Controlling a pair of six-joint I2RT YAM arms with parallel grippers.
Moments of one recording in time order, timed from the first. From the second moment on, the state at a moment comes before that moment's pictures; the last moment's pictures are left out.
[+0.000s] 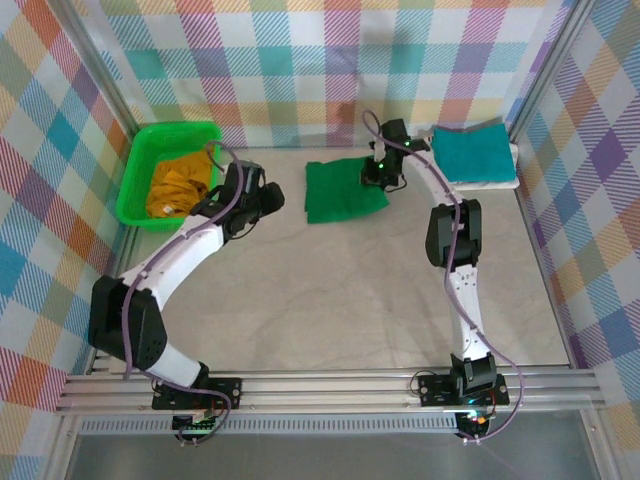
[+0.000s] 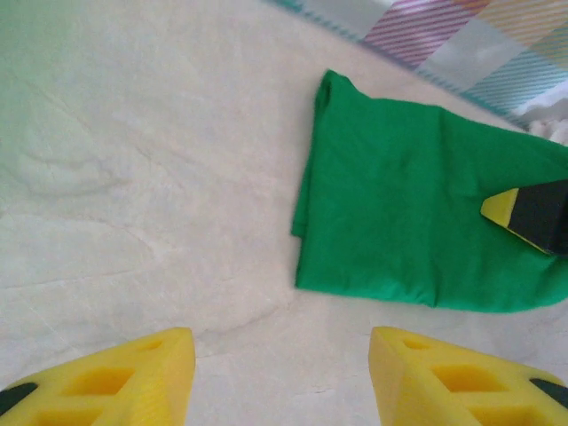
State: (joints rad) left arm -0.40 1.51 1.23 -0.43 -0.13 -0.67; right arm 0.25 2.51 2.37 -0.93 -0.29 0.22
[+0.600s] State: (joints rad) left arm -0.62 1.49 1.18 -0.30 0.09 -0.44; right arm 0.15 2.51 2.58 -1.03 -0.01 -0.28
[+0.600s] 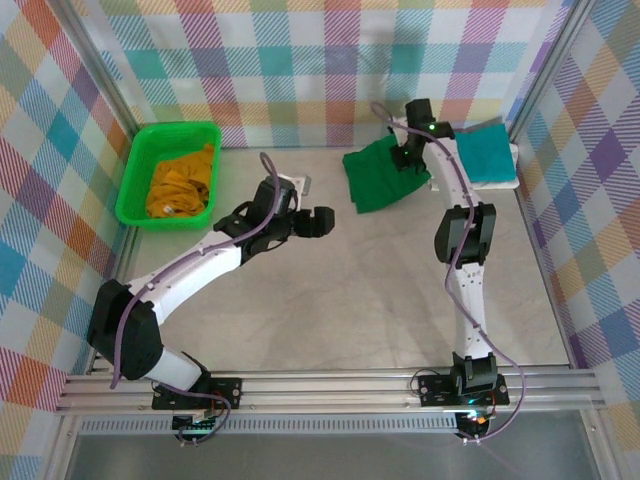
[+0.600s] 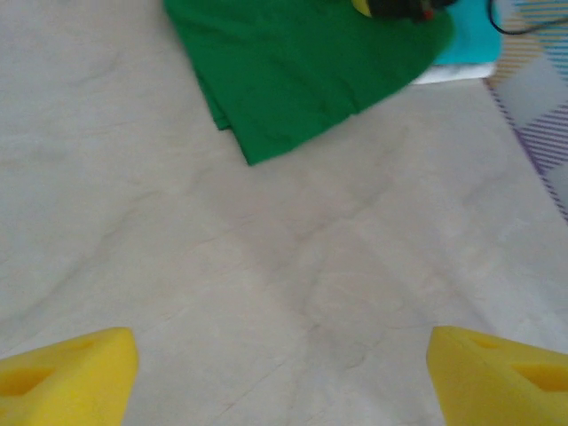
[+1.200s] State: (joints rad) left arm -0.63 1.56 1.19 -0.30 0.07 -0.40; right arm -0.02 2.46 2.67 -0.93 -0.07 -0.44
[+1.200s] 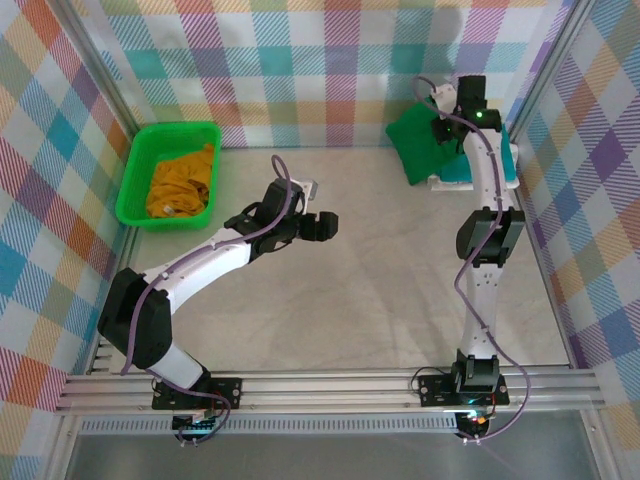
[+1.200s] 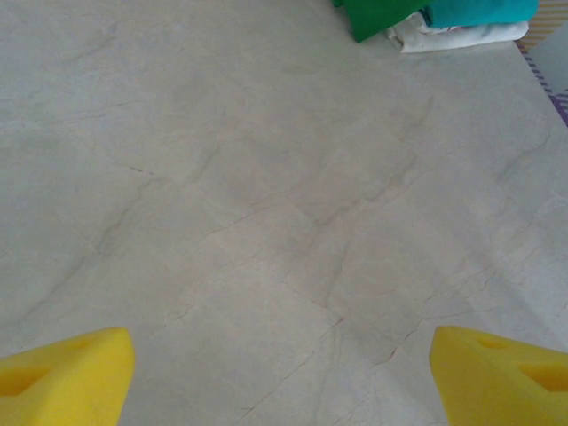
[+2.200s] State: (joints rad) left arm -0.63 1.56 1.28 -0.45 -0.08 -0.37; right arm -0.20 2.69 2.69 -0.64 0.21 -0.51
